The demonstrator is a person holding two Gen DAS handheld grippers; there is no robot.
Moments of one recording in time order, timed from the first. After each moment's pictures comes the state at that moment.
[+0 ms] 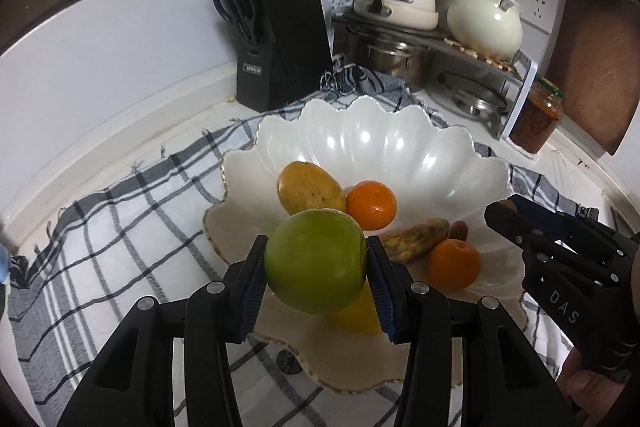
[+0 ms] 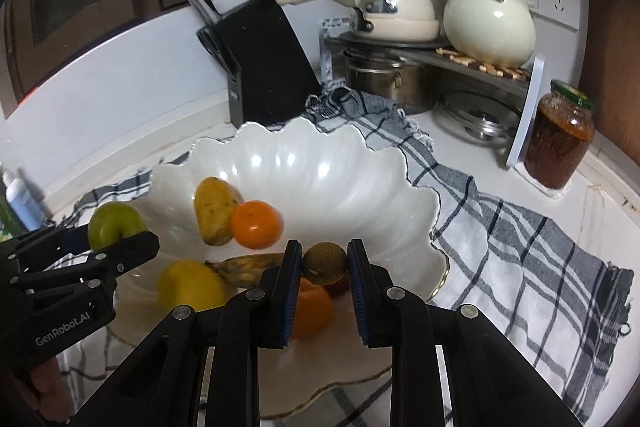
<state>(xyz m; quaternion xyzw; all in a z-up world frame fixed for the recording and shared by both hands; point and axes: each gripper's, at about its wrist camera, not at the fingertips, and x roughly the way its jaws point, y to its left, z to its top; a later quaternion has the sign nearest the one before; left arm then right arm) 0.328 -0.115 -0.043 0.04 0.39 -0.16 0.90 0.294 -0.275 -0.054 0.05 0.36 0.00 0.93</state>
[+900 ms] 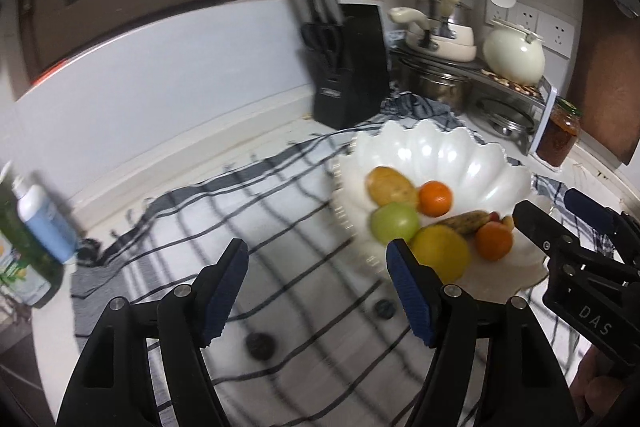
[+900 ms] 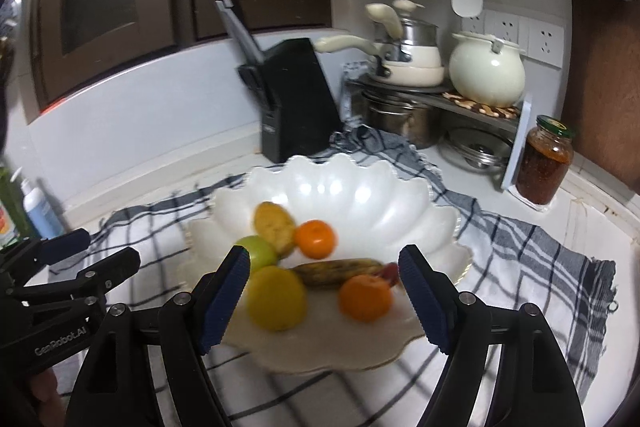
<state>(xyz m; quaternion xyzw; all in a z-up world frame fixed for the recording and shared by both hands) 0.269 -0.026 -0.010 0.05 0.34 -0.09 0.93 0.239 -0.203 -0.013 0.03 0.29 -0.02 0.96</state>
